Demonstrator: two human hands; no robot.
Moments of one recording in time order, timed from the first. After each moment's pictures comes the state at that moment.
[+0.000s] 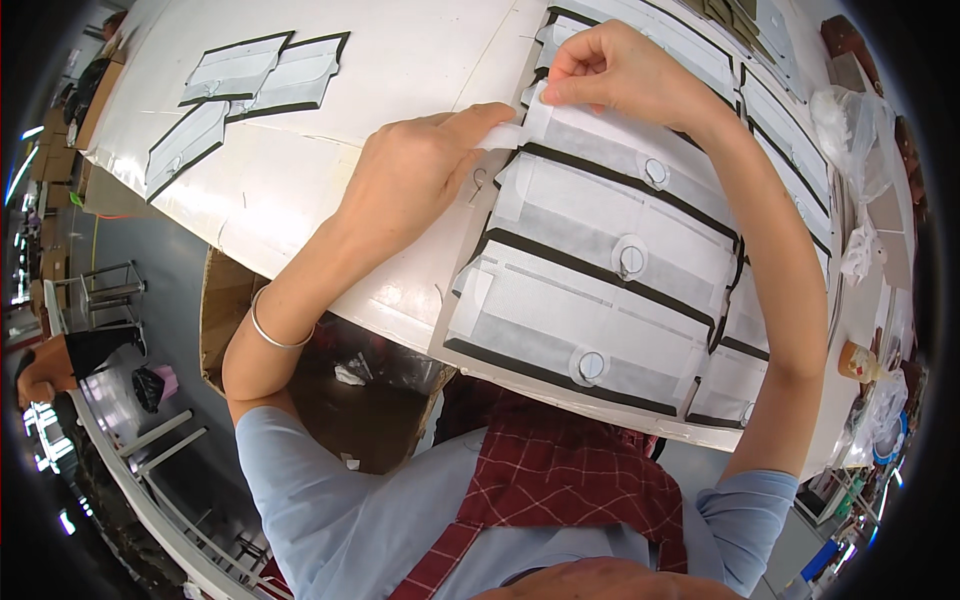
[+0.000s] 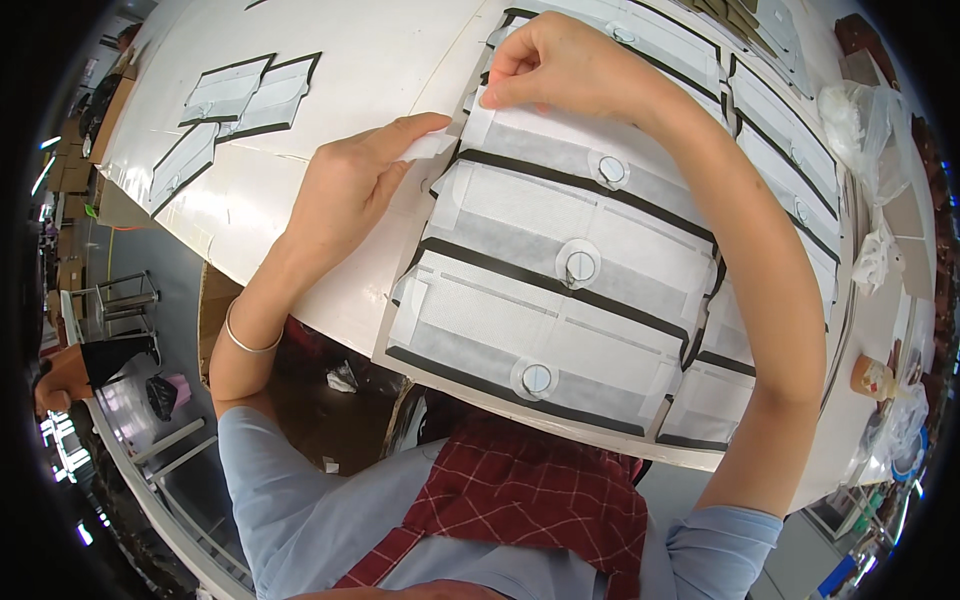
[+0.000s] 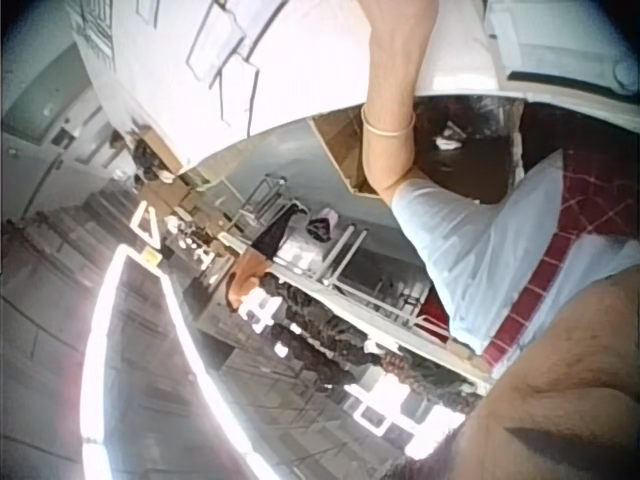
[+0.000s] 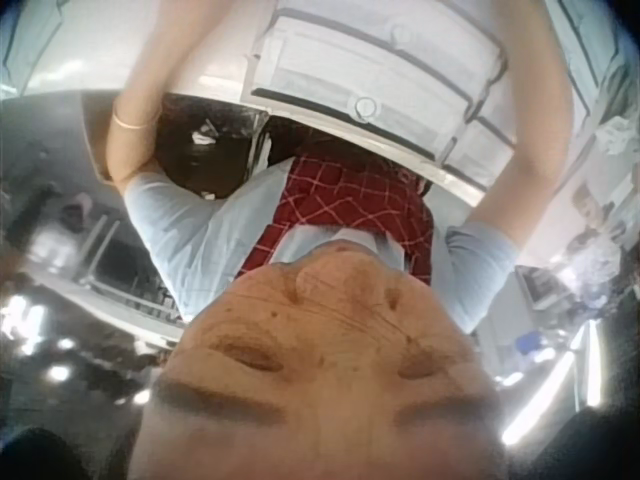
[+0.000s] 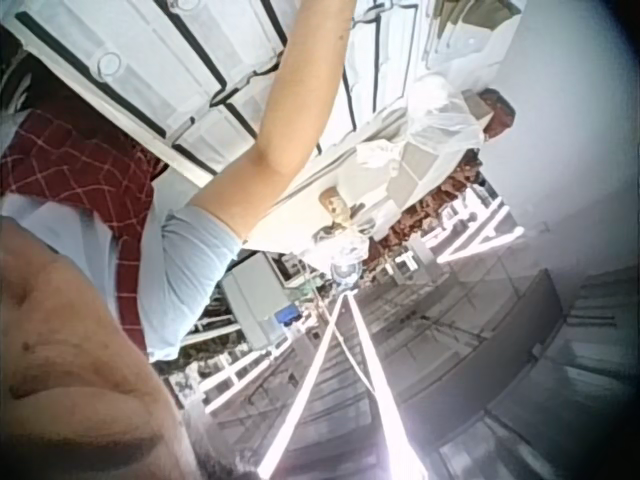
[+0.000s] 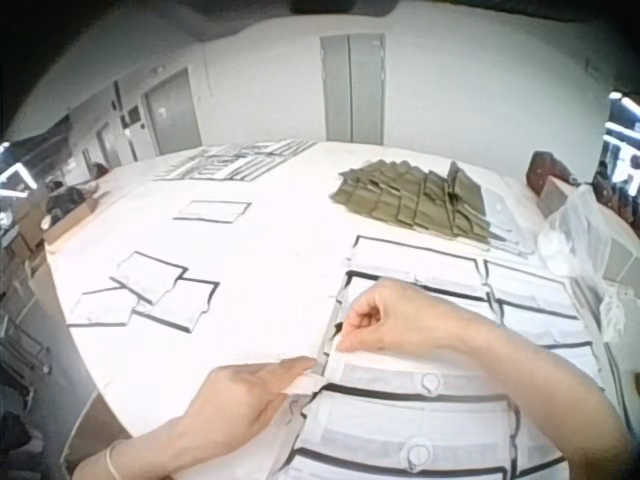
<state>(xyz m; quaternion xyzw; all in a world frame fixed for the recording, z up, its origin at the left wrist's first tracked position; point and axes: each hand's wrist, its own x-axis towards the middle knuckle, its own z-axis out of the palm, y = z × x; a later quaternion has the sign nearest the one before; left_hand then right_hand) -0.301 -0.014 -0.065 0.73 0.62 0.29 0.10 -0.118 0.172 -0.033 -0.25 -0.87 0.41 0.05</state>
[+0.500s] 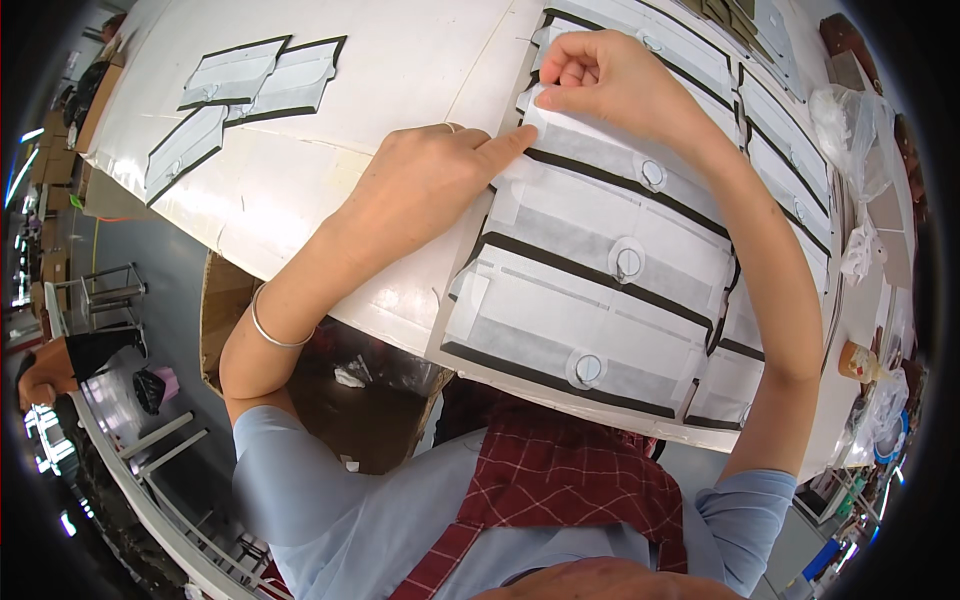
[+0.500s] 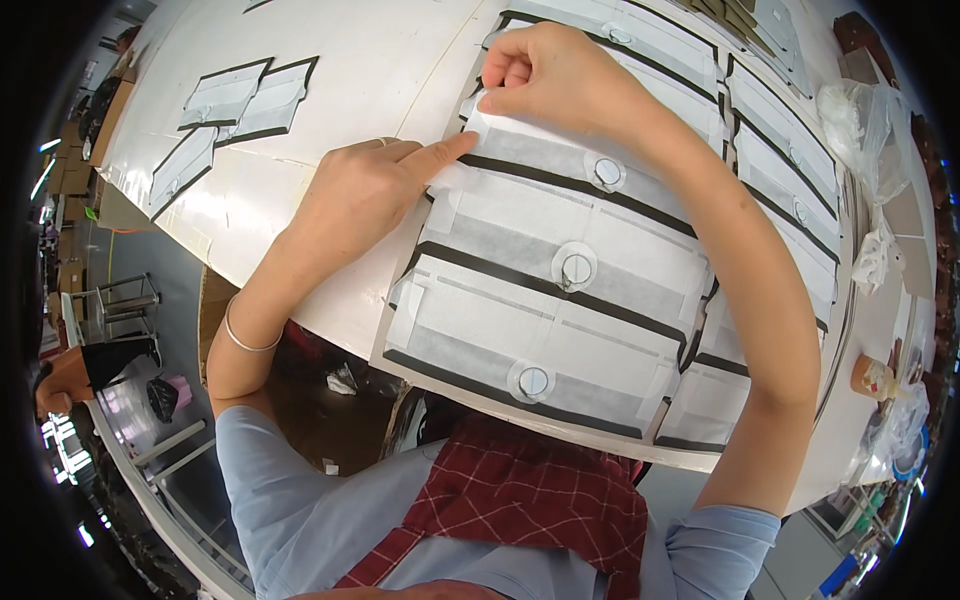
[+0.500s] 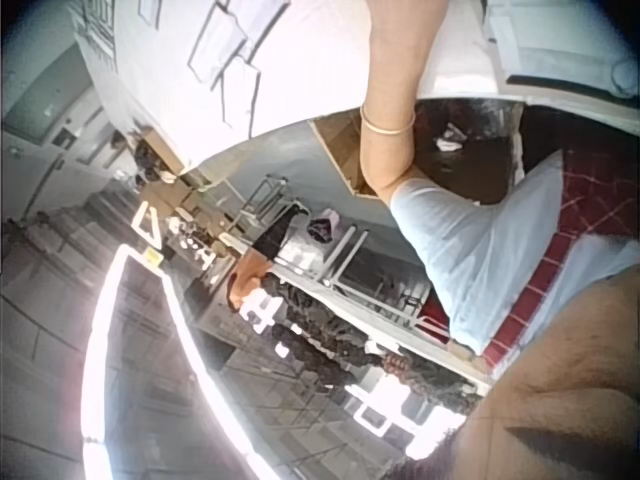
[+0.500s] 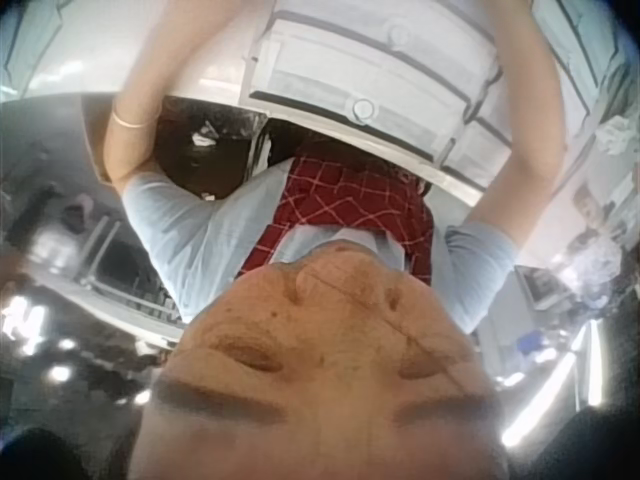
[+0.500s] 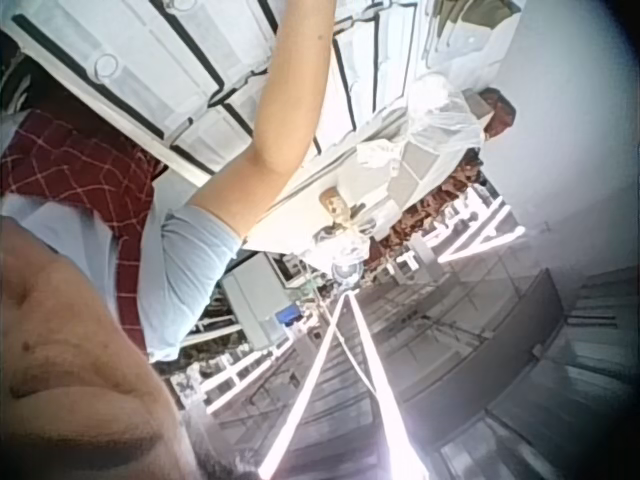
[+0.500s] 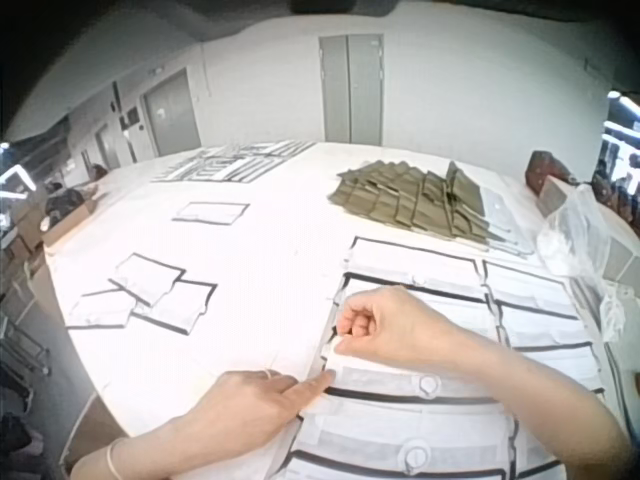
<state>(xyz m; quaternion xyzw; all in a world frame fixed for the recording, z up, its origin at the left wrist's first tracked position) -0.297 -0.009 -0.064 0.81 0.56 0.17 -0.02 -0.117 0.165 -0.049 -0.27 -0.88 0.37 0.12</state>
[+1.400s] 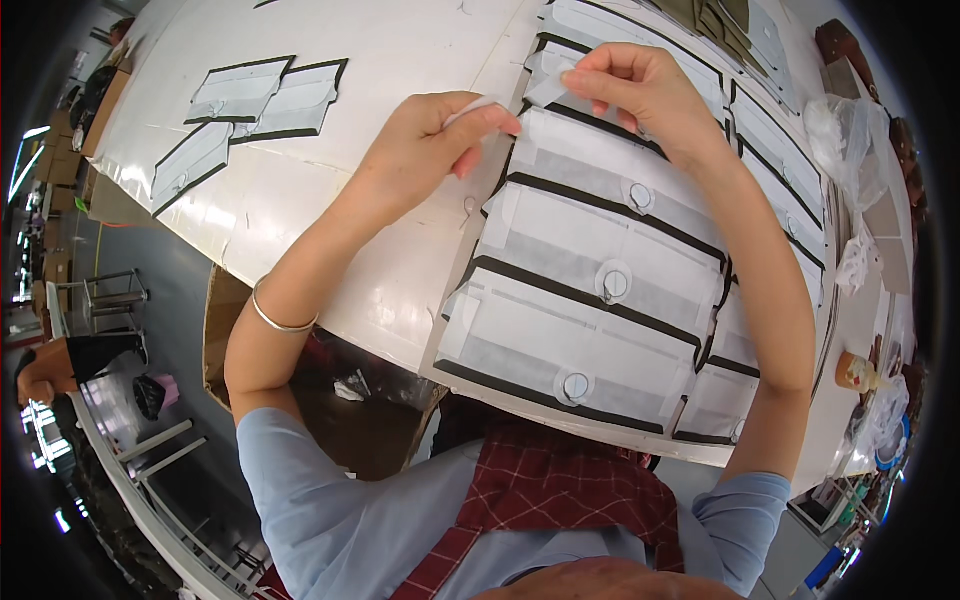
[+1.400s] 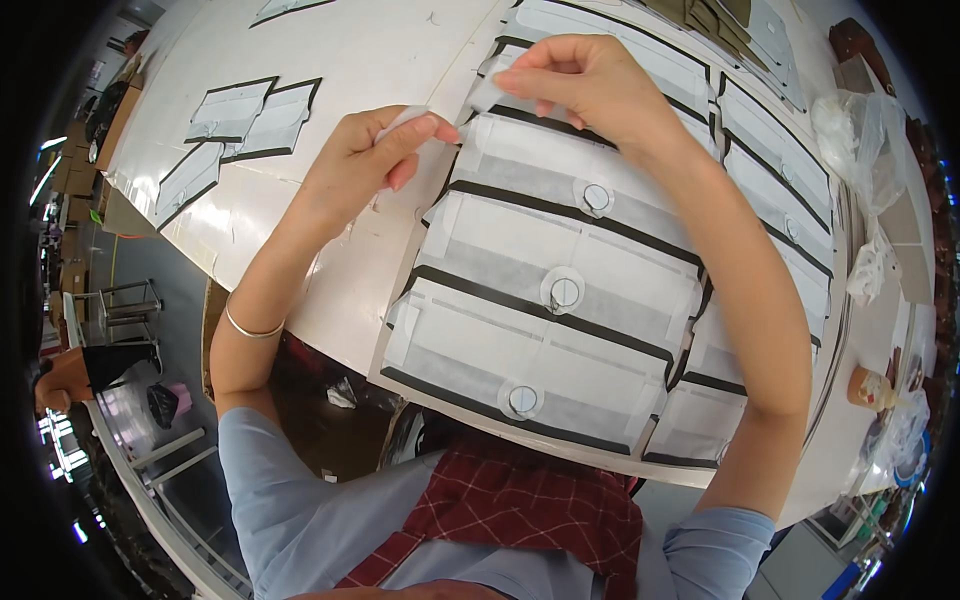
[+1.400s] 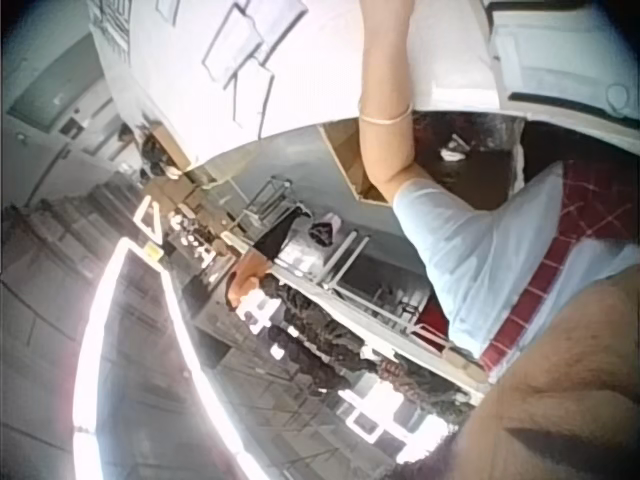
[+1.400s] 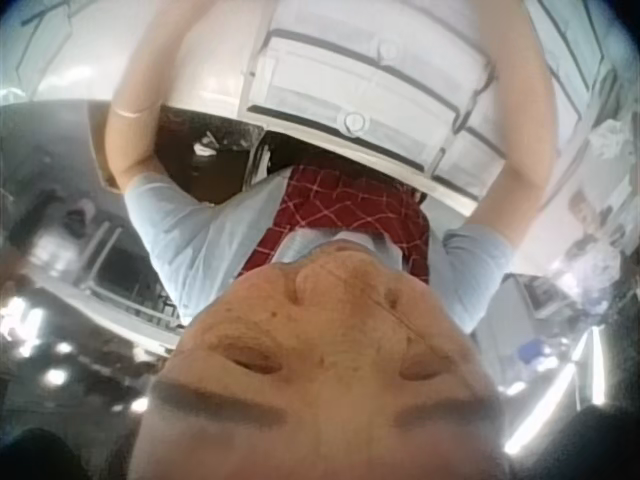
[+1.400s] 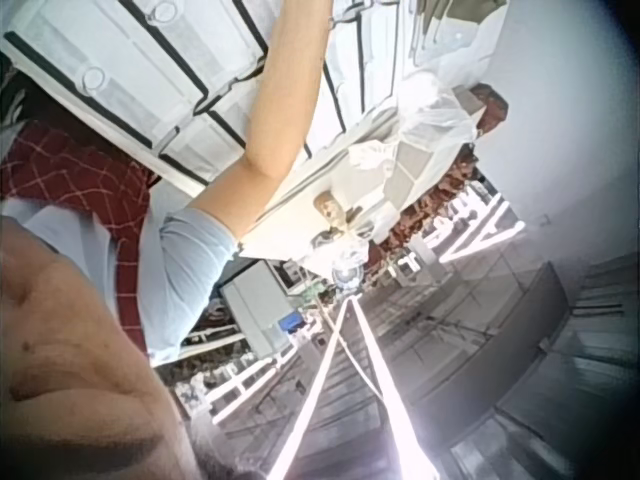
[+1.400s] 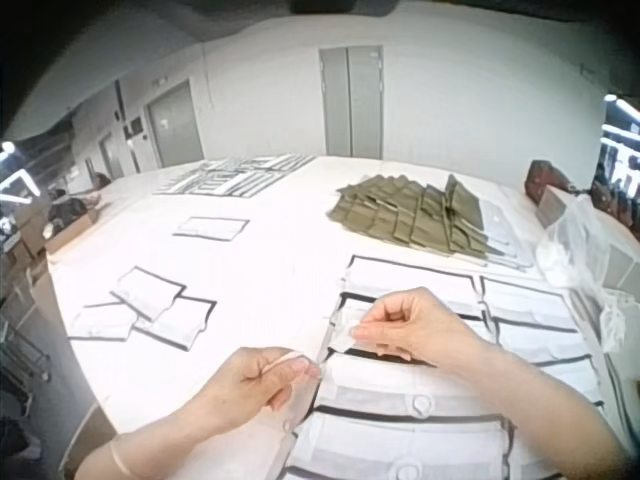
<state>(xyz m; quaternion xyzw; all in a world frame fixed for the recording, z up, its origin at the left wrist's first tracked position) -0.300 0.019 -0.040 0.55 0.62 0.38 0.41 -0.095 0.171 -0.042 -0.33 -0.74 0.54 0.22</state>
